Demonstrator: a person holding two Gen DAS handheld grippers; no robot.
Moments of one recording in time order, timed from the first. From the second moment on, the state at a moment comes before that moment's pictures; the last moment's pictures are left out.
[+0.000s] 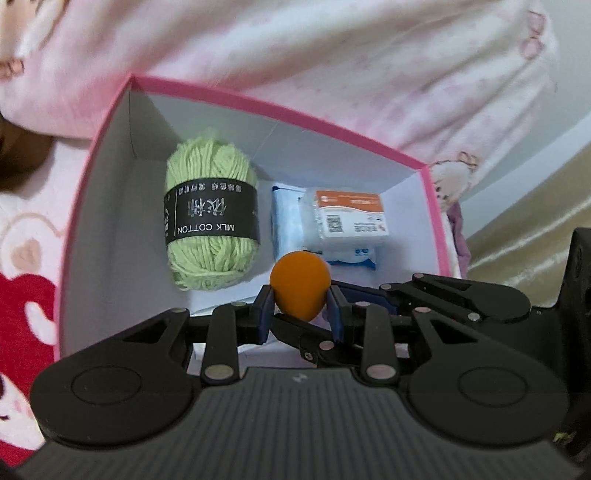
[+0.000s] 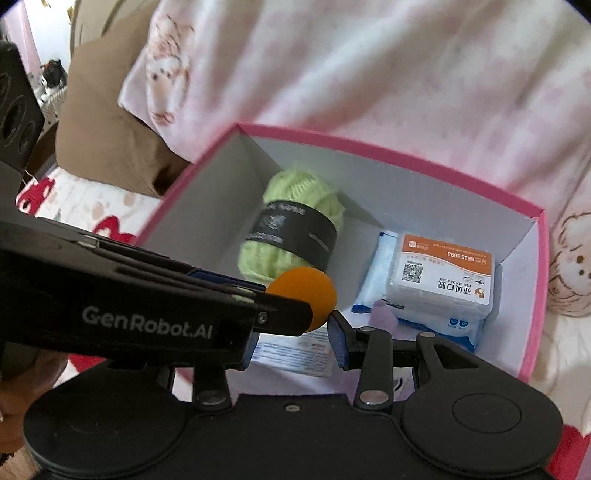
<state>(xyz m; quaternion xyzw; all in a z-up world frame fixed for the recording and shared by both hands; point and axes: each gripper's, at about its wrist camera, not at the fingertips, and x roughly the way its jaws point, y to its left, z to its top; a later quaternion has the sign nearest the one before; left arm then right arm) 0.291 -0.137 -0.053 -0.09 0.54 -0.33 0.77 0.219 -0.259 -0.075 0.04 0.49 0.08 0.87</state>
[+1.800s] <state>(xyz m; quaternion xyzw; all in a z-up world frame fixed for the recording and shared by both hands) 0.150 -0.031 0.073 0.03 0.47 -0.36 0.80 0.028 -0.204 0.052 0.01 0.43 0.09 0.90</state>
